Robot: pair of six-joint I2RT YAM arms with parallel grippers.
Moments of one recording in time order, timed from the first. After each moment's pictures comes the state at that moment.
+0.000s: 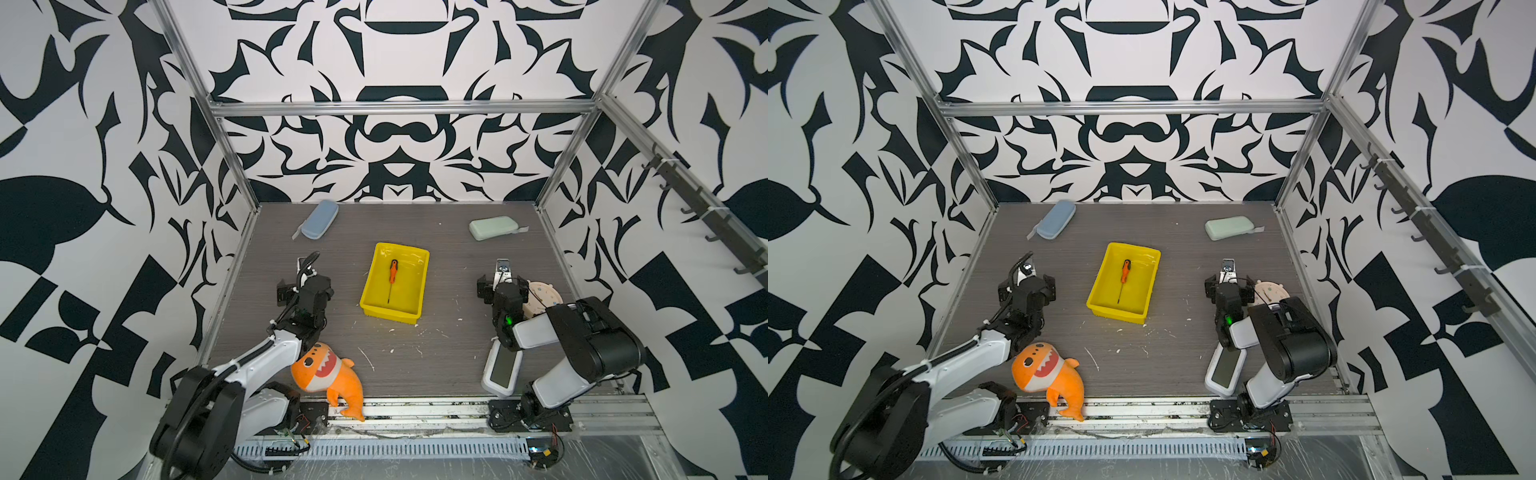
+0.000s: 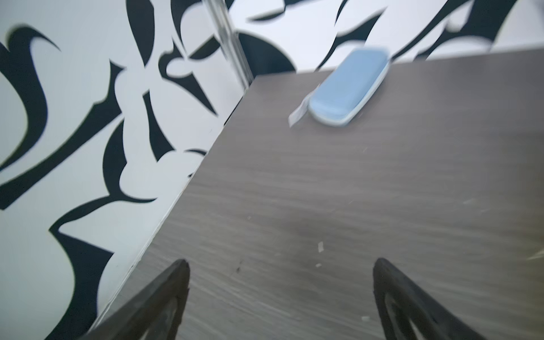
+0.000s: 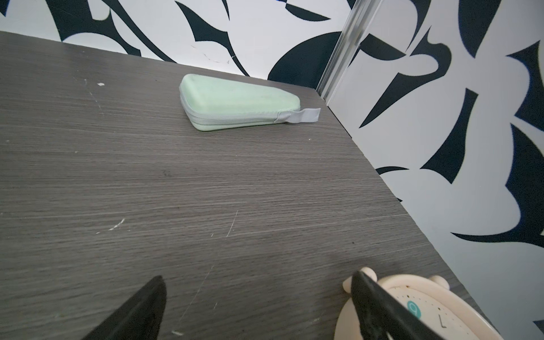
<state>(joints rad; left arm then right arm) -0.36 1.20 0.36 0.33 -0.72 -0.04 0.22 1.61 0.28 0.97 0.49 -0.05</state>
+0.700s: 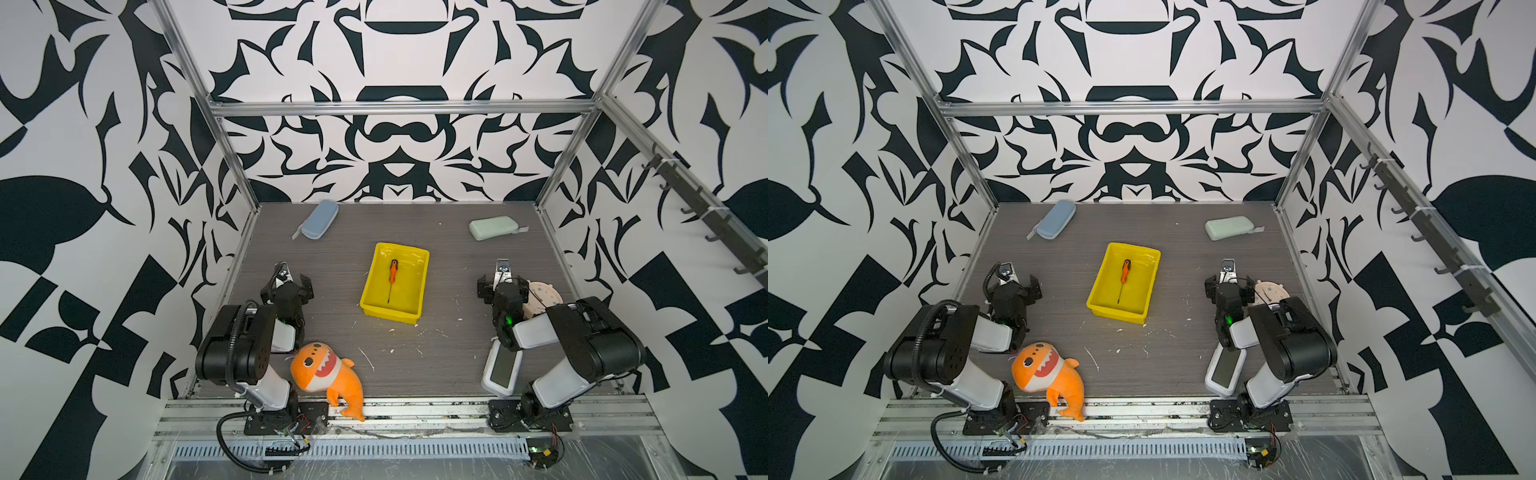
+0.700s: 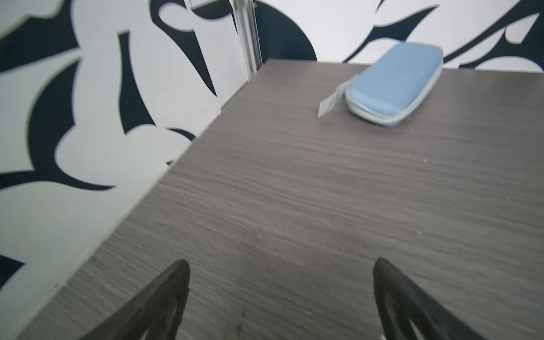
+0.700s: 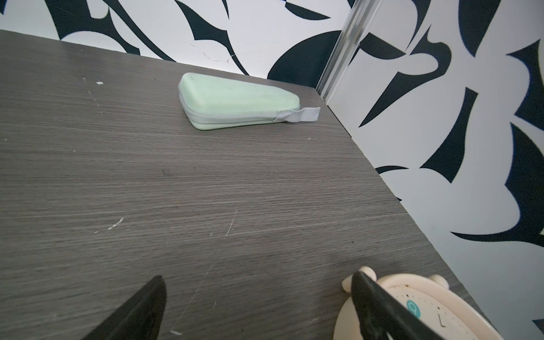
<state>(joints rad) -0.05 1.58 0.27 0.97 -0.38 -0.05 0.22 1.61 0.28 0.96 0.49 -0.05</state>
